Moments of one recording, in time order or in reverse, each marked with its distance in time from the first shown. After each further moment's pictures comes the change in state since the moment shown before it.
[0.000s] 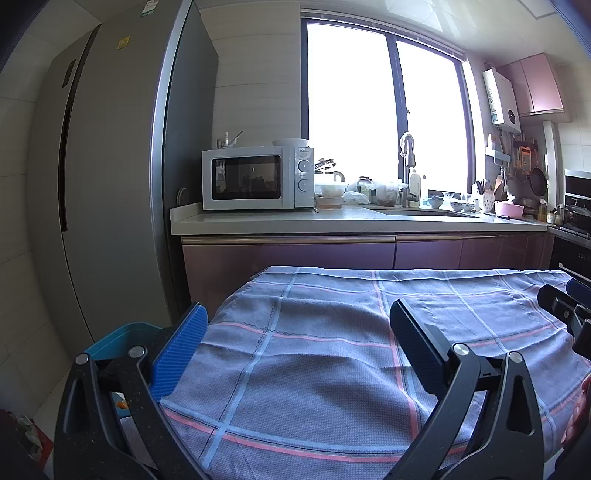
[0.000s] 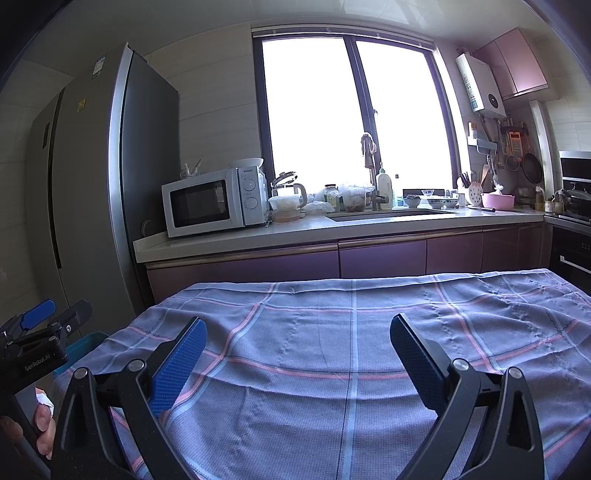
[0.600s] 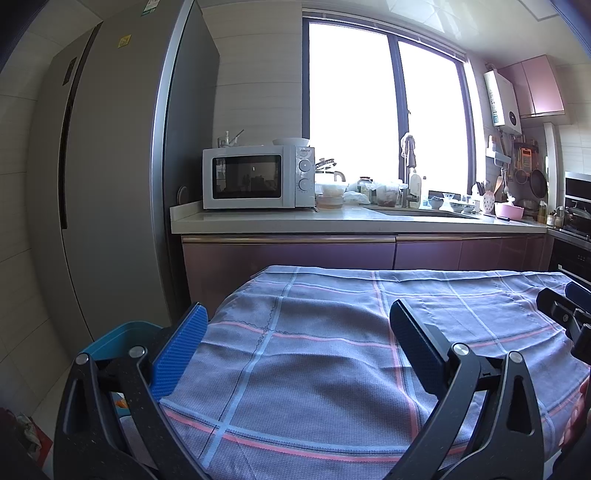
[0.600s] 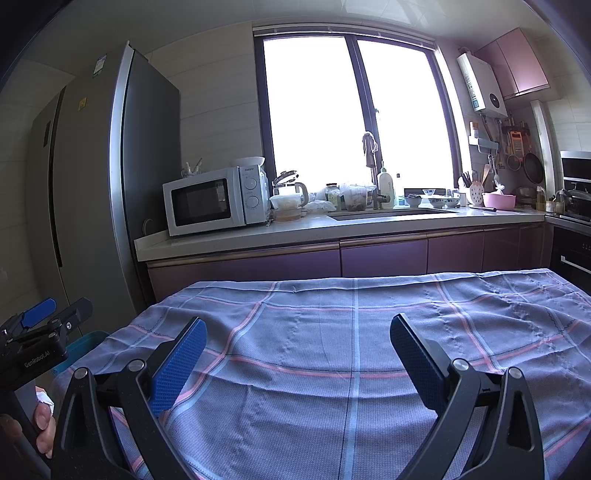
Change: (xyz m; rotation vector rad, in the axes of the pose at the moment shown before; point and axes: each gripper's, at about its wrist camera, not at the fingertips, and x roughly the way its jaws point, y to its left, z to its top) left arm -0.001 0.001 0.001 -0.006 0.001 0.000; right arm 0.001 -0.001 0.000 -0.002 0.004 0.007
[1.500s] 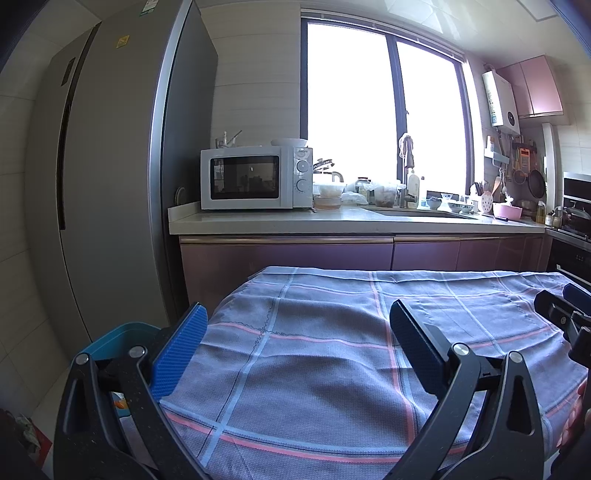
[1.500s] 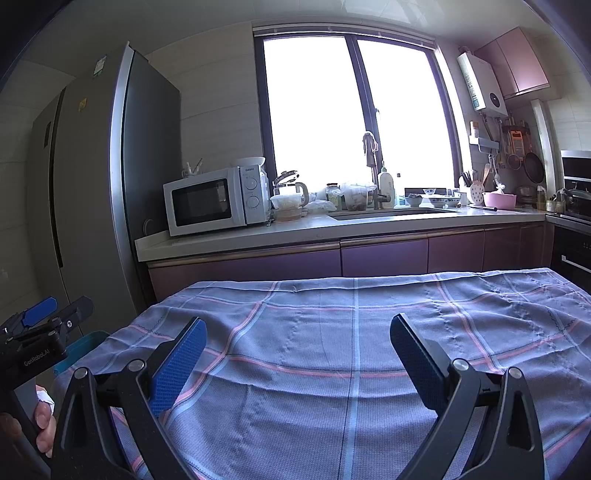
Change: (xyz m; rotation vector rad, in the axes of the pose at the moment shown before) left arm -0.002 -0.002 0.002 0.000 -0.001 -0.007; right arm 0.001 -0.001 -0.001 0.003 0.001 0.006
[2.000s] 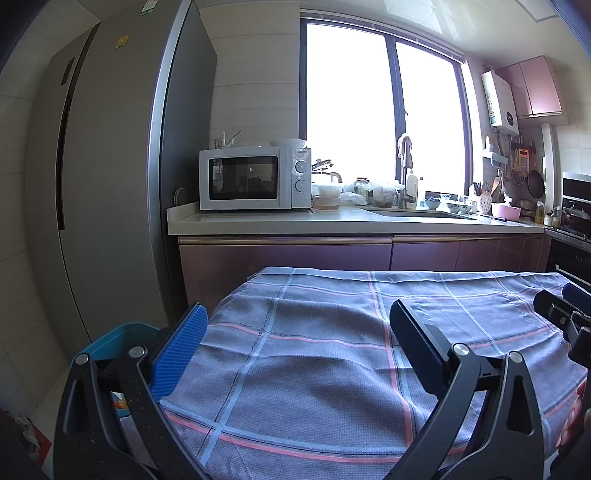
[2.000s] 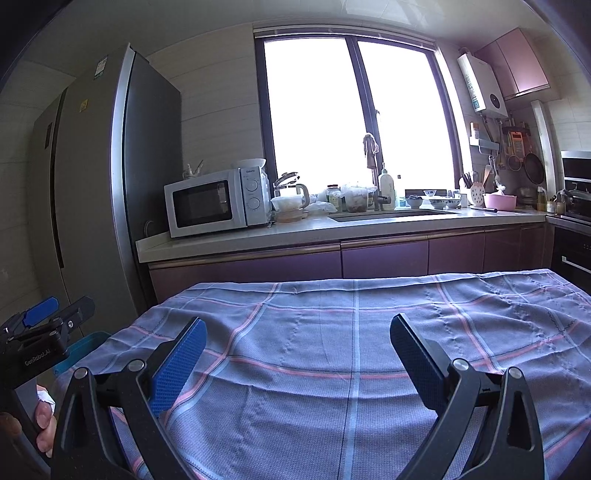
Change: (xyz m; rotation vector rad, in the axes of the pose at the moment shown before) left arm -0.001 0.001 0.000 -0.001 0.001 -0.006; right arm -0.002 0.000 0.000 -0.002 -0.005 0.003
